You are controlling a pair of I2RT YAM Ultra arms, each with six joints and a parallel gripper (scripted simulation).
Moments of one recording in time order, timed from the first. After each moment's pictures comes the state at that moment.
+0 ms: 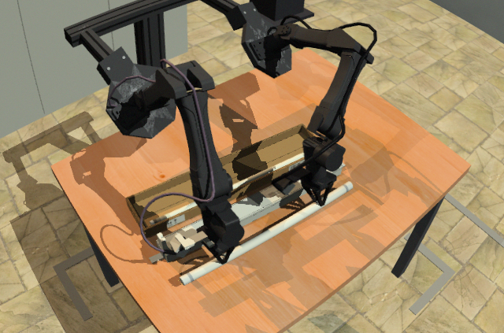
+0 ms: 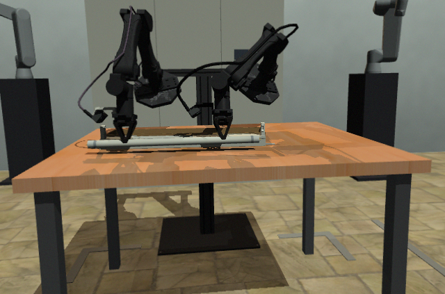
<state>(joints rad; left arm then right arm) -0.81 2.19 1.63 -0.12 -0.77 1.45 -0.36 1.59 1.31 -0.35 -0.07 1.47</state>
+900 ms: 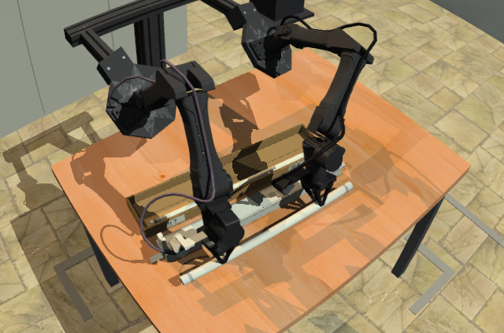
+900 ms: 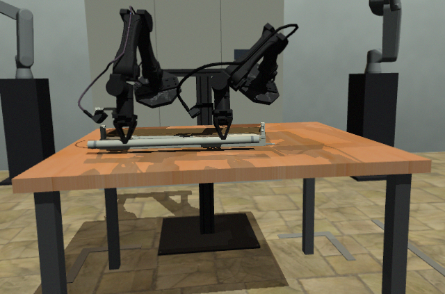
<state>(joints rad) -0.81 2.20 1.63 -0.13 -0.77 1.45 -0.36 1.59 1.32 -0.36 -0.07 1.47</state>
